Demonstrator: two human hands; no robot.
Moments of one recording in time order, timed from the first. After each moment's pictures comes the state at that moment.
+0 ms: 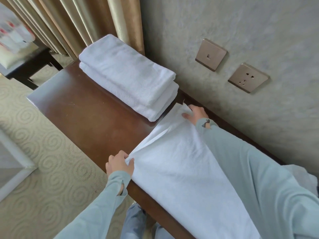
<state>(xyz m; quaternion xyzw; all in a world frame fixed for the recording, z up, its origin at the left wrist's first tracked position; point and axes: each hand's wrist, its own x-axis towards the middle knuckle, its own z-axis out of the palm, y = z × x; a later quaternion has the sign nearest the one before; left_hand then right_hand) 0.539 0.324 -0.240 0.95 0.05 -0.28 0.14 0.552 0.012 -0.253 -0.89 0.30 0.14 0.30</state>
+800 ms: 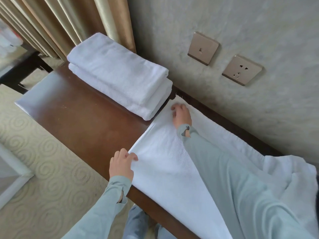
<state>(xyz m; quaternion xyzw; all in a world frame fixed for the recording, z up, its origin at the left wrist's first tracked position) 0.531 0.324 -0.263 0.96 -0.22 -0.18 0.06 0.557 0.066 -0.284 -0.90 0.33 -0.03 0.26</state>
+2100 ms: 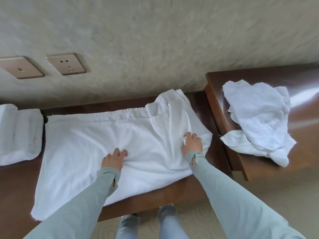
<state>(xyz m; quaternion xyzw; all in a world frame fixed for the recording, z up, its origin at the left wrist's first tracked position) 0.382 0.153 -0.256 0.75 -0.59 -0.25 -0.18 0.114 0.051 -0.254 -0.67 0.72 0.11 0.18</state>
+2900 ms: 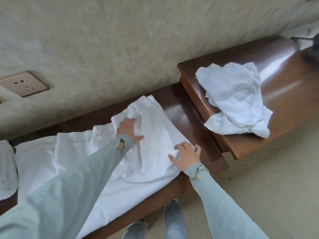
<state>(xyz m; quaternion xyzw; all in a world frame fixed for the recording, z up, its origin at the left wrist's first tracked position) 0.313 0.023 -0.229 0.70 -0.64 -0.32 -0.02 0.087 0.115 -0.243 -0.66 0.71 0.08 0.23</state>
